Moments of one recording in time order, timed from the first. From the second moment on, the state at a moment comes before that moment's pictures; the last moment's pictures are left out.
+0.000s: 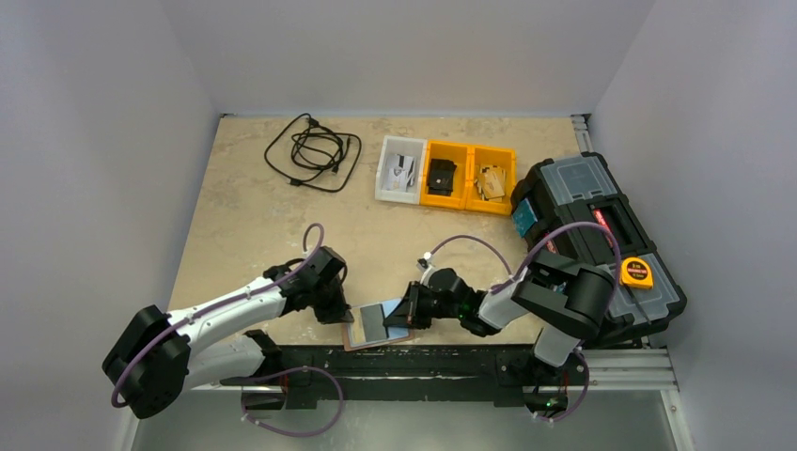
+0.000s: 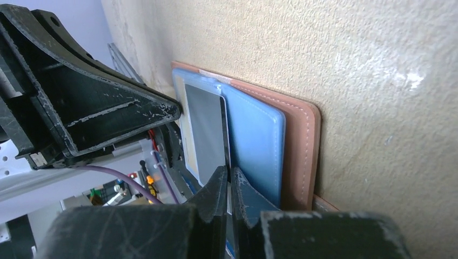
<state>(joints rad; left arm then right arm) -0.73 1.10 0.48 -0.56 0.09 -1.07 1.03 1.70 0.34 0.81 -0.27 1.29</state>
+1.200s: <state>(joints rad) -0.86 1.15 0.61 -0.54 0.09 -0.98 1.03 1.57 0.36 0.58 -0.19 1.25</state>
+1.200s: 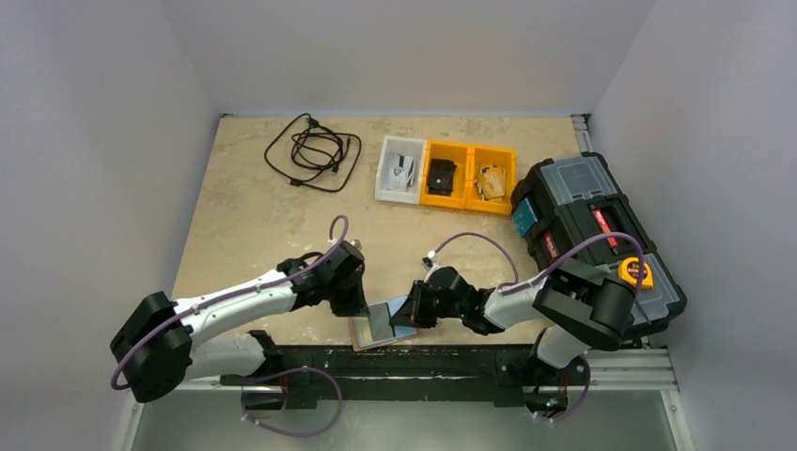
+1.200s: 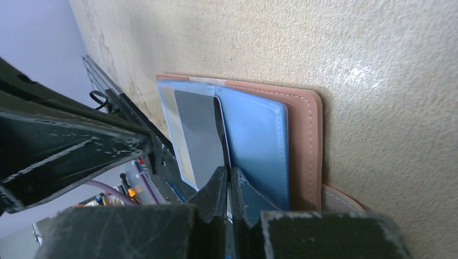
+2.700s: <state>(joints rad) -0.86 1.39 0.65 -0.52 0.13 -1.04 0.96 1.50 0.32 0.53 -0.20 1.20</state>
